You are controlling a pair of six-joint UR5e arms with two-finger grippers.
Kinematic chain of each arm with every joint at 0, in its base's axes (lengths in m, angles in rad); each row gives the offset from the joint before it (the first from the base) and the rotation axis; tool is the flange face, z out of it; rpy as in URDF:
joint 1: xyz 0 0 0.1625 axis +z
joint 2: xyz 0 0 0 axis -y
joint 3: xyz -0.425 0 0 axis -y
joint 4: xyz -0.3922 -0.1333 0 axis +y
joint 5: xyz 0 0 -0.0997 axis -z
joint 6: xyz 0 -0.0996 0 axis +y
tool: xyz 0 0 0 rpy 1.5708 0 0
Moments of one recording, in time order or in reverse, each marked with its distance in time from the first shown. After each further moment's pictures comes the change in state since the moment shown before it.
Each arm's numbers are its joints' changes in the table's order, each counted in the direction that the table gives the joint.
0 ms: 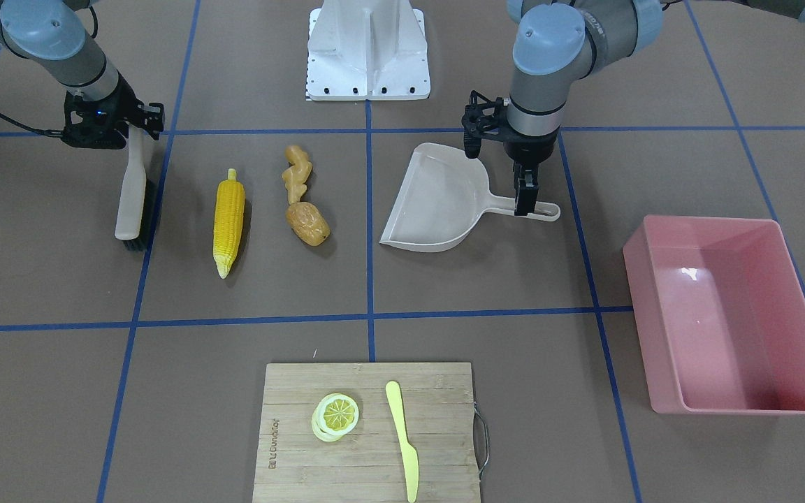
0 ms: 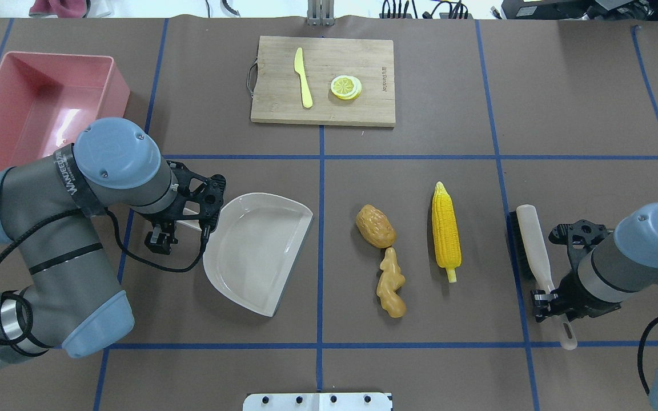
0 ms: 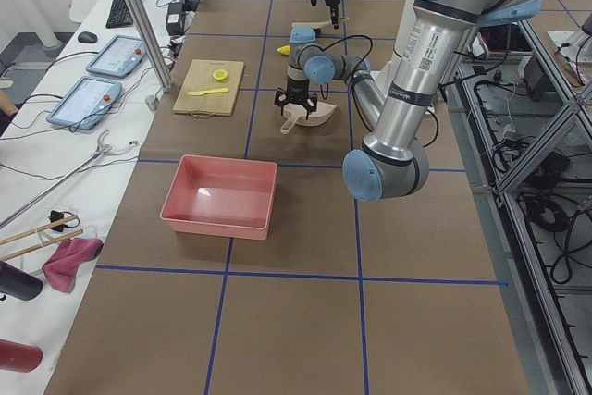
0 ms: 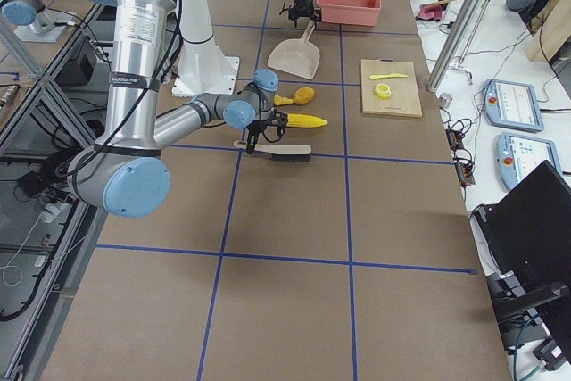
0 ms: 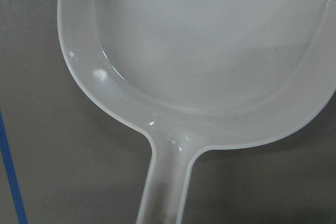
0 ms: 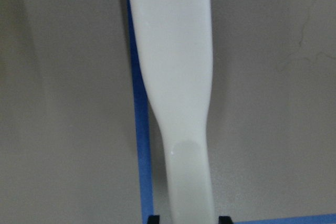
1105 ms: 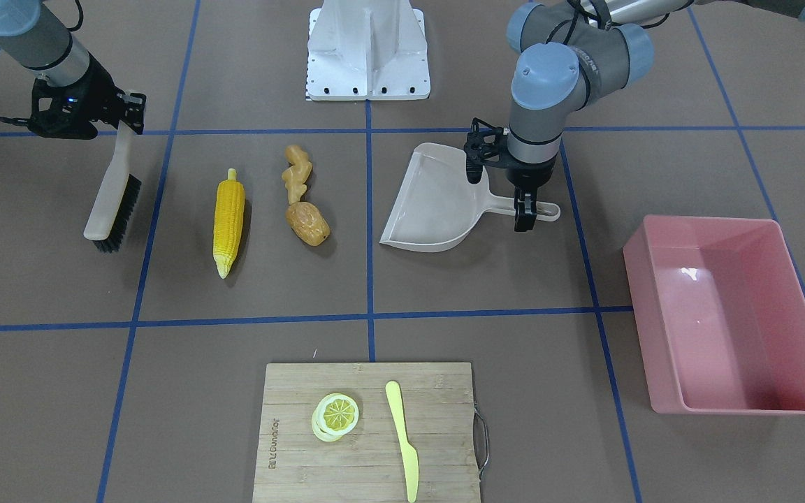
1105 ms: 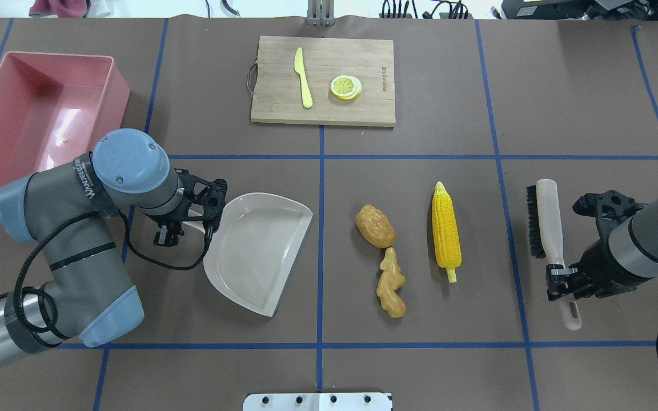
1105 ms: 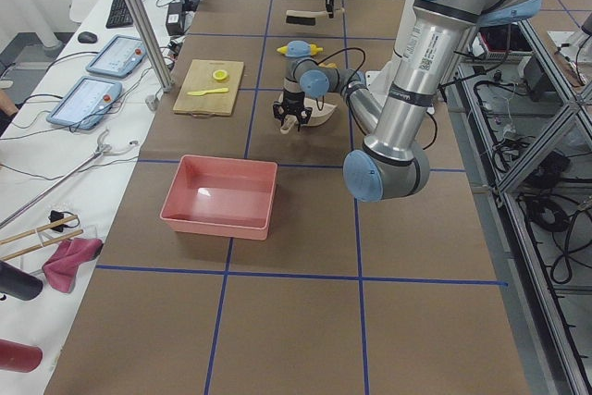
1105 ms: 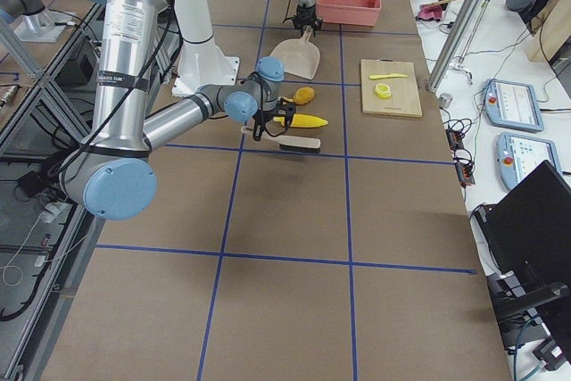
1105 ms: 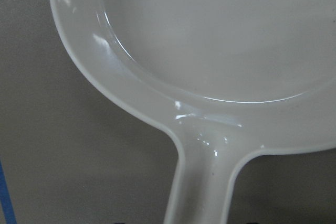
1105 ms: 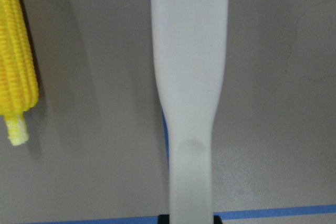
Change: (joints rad) left arm 0.007 0.007 0.097 0.094 -0.004 0.005; right arm 0.136 -0.007 0.095 0.006 0.096 0.014
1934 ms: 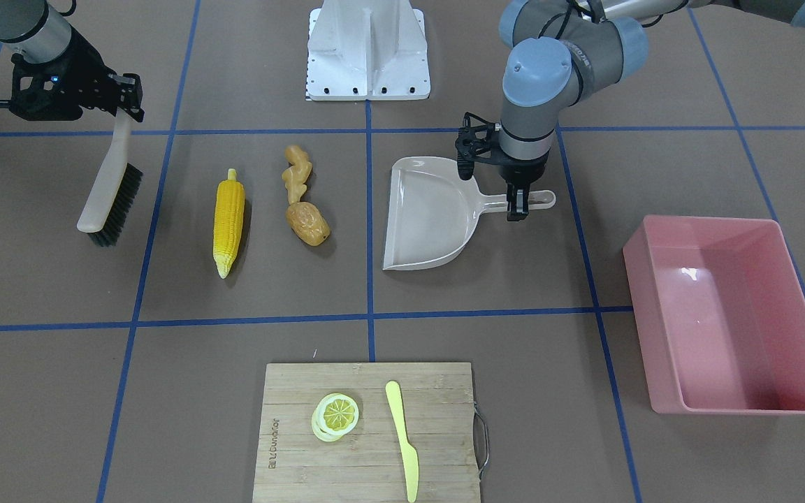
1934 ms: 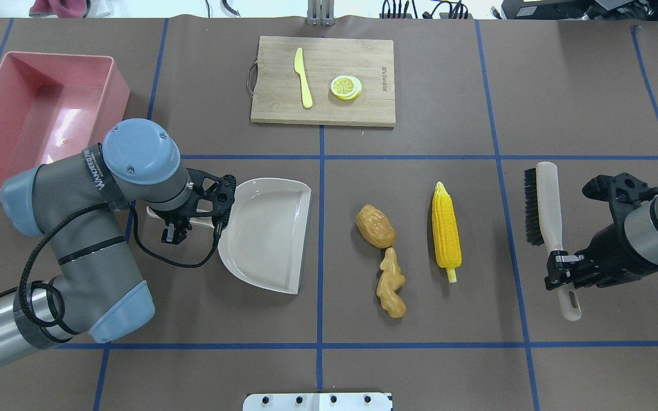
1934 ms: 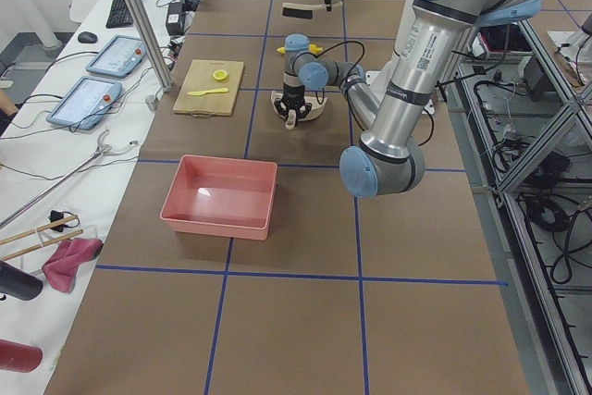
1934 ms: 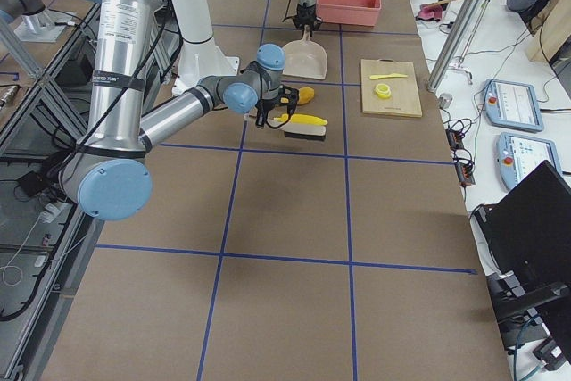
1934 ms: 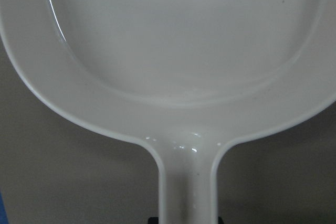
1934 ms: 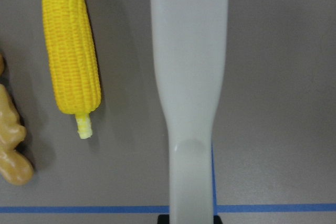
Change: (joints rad) left arm -0.006 -0.065 -0.006 -0.098 -0.021 -0.006; right arm 0.035 0.030 0.047 -0.007 0.033 -0.001
